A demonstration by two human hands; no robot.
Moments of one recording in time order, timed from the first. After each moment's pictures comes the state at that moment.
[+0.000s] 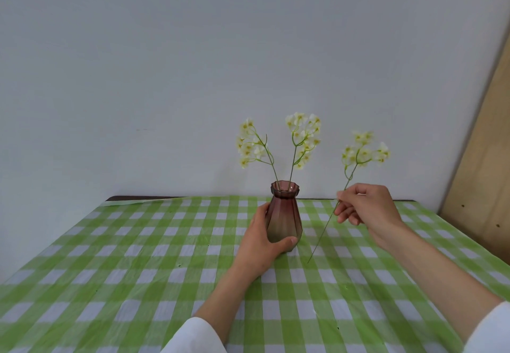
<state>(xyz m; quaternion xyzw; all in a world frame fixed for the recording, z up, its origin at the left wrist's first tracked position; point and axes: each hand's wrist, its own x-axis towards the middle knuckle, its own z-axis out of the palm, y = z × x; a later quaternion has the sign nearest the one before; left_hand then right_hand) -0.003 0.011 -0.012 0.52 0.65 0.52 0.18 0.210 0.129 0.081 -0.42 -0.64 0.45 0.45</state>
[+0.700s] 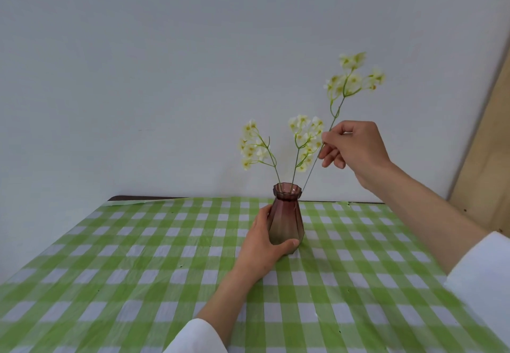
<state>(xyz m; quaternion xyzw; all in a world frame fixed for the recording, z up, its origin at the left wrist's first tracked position) -0.003 0.011 -0.012 0.53 0.65 0.52 0.19 0.165 0.120 0.188 -0.32 -0.71 0.37 0.50</state>
